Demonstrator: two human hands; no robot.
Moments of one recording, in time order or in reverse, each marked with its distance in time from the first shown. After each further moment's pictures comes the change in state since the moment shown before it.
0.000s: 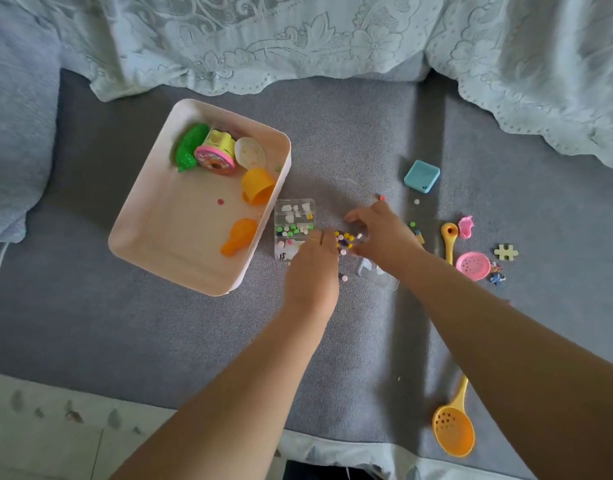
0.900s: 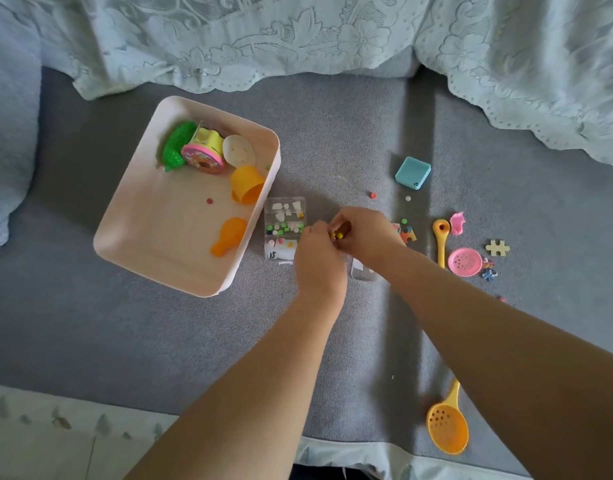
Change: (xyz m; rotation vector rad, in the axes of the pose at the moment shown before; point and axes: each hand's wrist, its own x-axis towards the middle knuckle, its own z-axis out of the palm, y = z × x) left_hand 0.022 0.024 0.021 -0.365 0.136 -0.319; right_hand 0.000 -0.014 0.001 0.088 -0.026 0.041
